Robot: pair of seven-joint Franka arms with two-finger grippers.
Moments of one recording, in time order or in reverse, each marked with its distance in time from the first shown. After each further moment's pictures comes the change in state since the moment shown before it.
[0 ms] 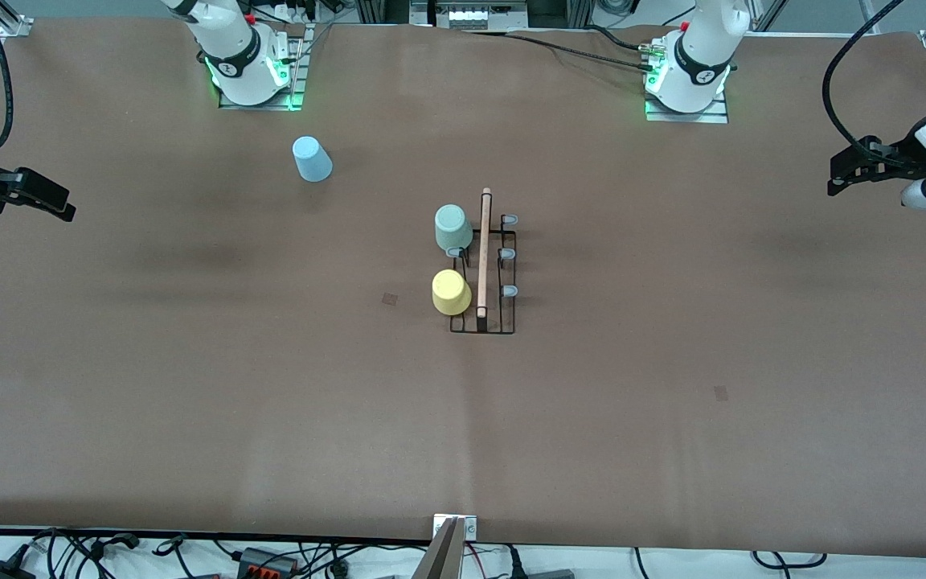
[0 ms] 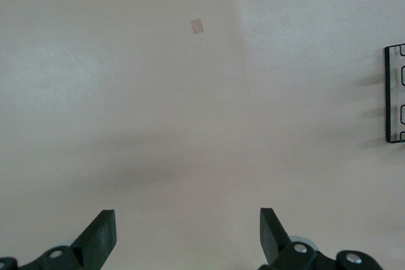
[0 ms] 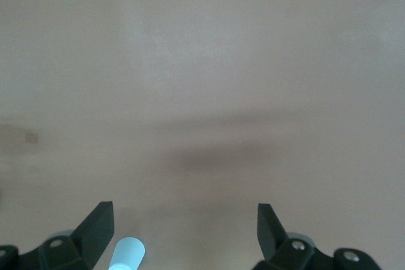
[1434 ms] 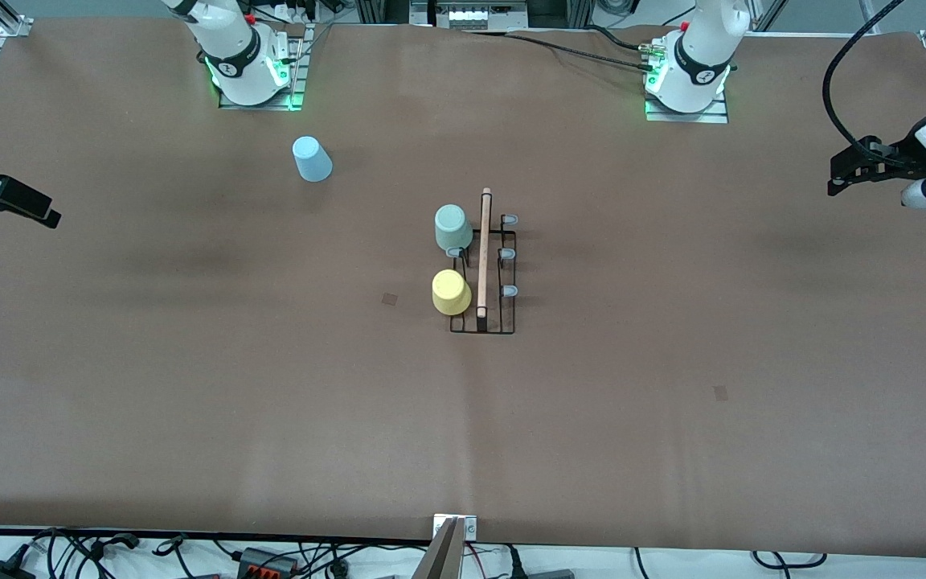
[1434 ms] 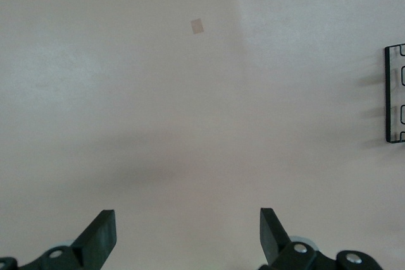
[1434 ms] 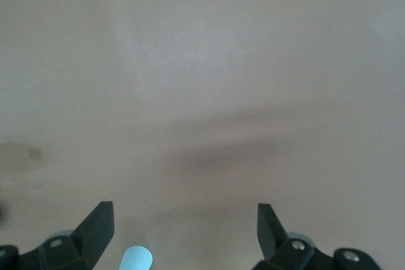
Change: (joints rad) left arm 0.000 0.000 0.000 0.000 0.000 0.000 0.000; right arm -0.020 0.015 -0.028 0.012 0.020 0.010 0.024
